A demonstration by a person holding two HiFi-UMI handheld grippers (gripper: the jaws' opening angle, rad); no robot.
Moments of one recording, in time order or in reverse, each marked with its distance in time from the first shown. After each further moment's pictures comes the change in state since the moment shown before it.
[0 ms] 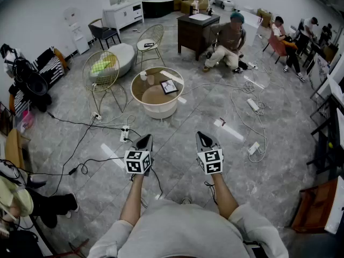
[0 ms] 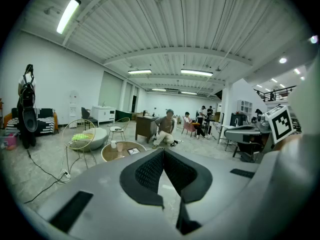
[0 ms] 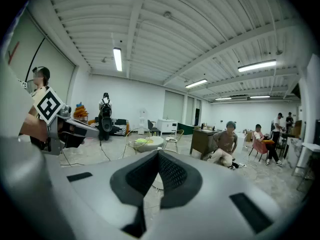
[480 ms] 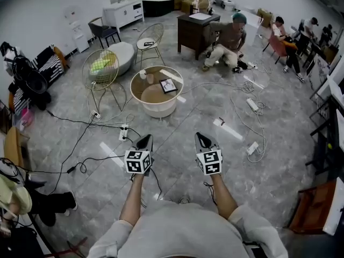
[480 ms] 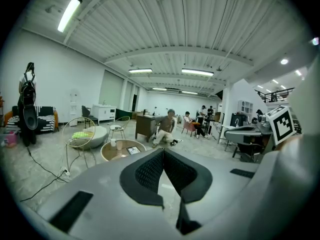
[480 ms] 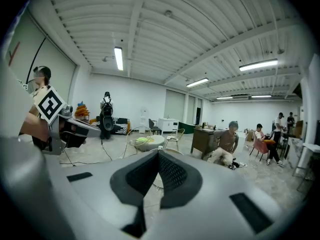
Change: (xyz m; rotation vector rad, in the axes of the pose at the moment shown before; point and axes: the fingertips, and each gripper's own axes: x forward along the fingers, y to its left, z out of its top) left arm 0.003 -0.007 -0.011 -0.013 0.010 0.004; right arm -0.003 0.001 -0.012 -0.002 0.010 0.014
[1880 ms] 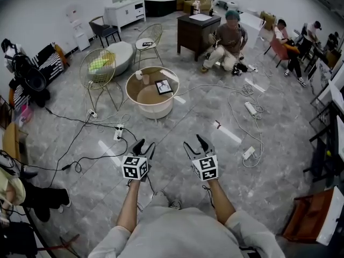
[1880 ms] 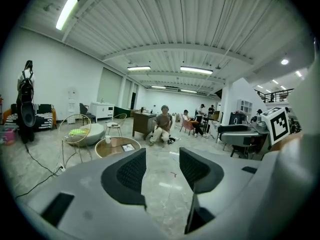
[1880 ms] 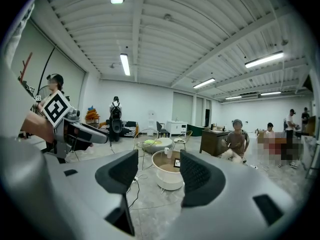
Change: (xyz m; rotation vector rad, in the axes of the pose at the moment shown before) left arm 0.027 -0.054 -0.018 -0.005 0.016 -0.013; right arm -0.009 -0.033 -0.020 -0.006 -0.043 0.117
